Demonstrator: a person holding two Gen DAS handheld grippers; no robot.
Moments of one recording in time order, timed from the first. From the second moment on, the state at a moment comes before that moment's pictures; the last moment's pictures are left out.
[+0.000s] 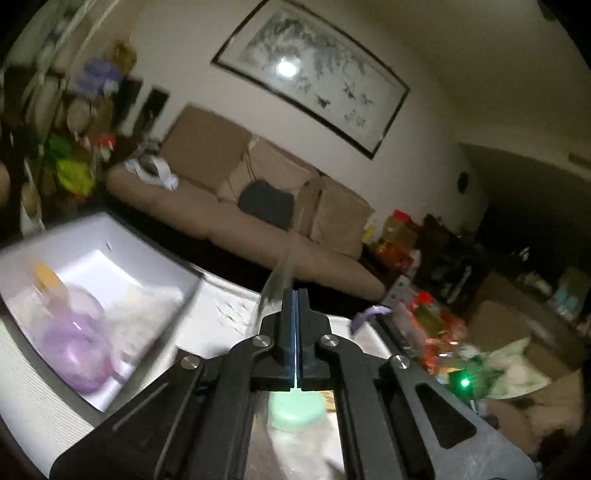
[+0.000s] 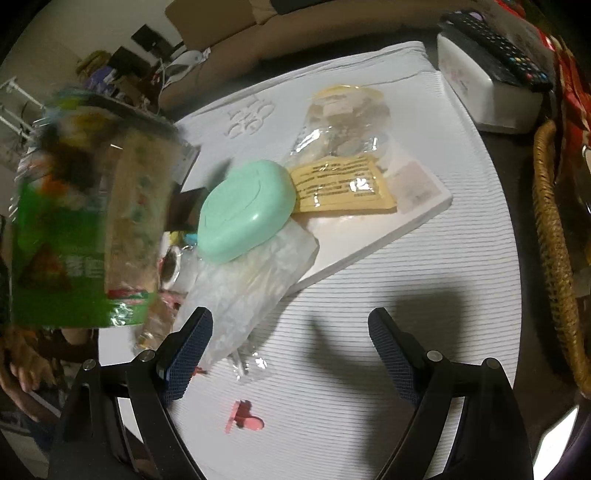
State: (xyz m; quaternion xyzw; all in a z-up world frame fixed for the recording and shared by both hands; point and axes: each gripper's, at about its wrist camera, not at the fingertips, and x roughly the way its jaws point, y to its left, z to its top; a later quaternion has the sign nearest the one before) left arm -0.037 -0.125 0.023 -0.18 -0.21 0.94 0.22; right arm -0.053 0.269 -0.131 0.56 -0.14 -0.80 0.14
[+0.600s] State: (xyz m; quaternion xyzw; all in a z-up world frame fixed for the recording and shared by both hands) left arm -0.034 -0.171 -0.064 -0.36 -0.22 0.91 -0.01; right arm -0.069 0.252 -0.147 0.57 -0.21 -0.77 0.18
